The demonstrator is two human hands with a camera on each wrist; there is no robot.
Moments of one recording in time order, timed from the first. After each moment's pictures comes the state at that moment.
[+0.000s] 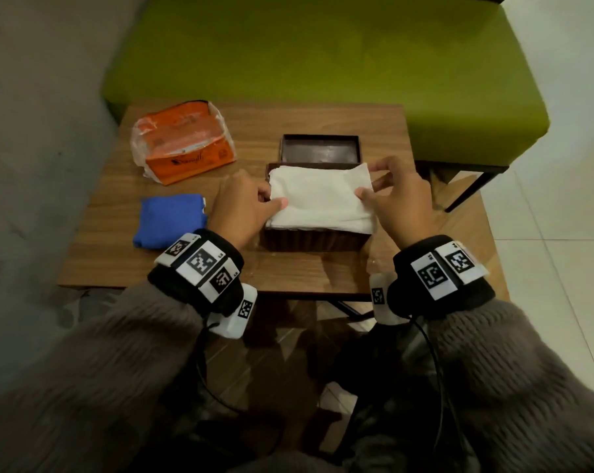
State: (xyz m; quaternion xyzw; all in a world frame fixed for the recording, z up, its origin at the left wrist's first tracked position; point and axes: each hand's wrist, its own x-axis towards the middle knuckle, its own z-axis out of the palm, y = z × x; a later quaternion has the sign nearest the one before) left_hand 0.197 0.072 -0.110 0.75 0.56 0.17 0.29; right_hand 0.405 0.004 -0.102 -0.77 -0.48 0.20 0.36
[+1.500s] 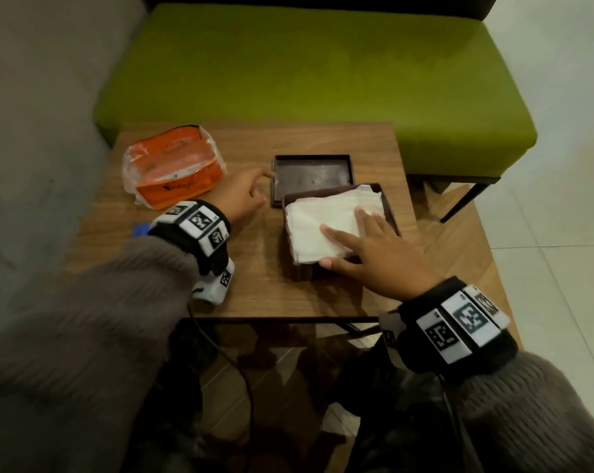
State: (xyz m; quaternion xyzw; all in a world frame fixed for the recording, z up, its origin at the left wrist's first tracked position) left_hand 0.205 0.150 -0.120 0.82 0.50 0.05 0.28; right_hand 0.399 -0.022 -0.097 -0.71 -0.66 0.25 -0.06
